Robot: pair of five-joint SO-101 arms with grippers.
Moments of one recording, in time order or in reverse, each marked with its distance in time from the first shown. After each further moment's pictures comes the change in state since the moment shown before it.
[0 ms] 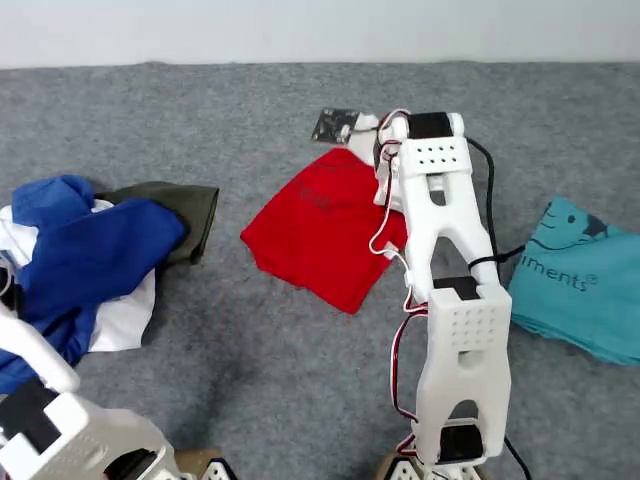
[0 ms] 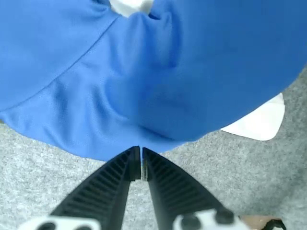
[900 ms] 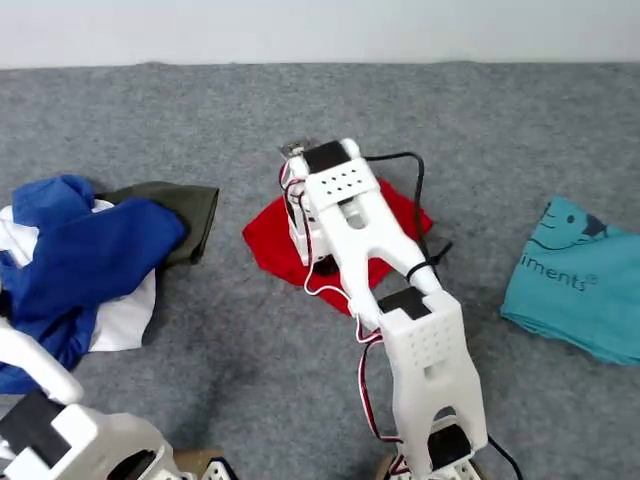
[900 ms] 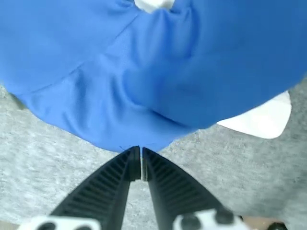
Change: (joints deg) left arm -2.3 -4.0 2.0 0.0 0.0; right arm -18.5 -0.8 10.8 12.3 -58.8
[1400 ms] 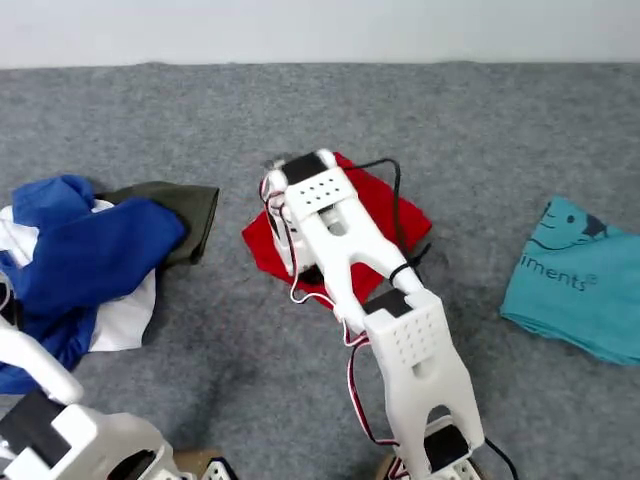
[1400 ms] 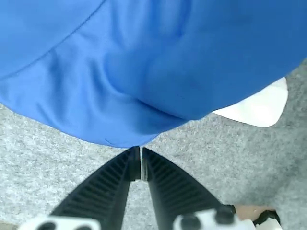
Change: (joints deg) left arm 0.0 0.0 3.5 0.2 0.0; right arm -3.7 2.6 -4.3 1.3 -1.0
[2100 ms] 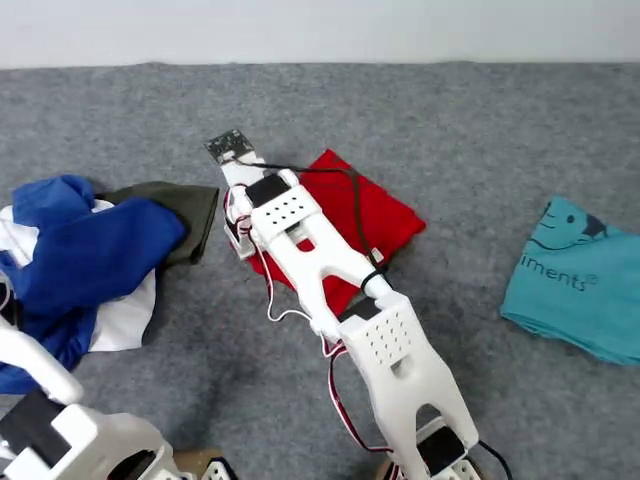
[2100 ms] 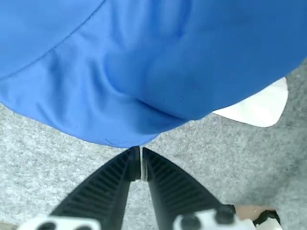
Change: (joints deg) left arm 0.0 0.0 0.0 0.0 0.0; right arm -6.9 8.8 -5.1 -26.7 0.0
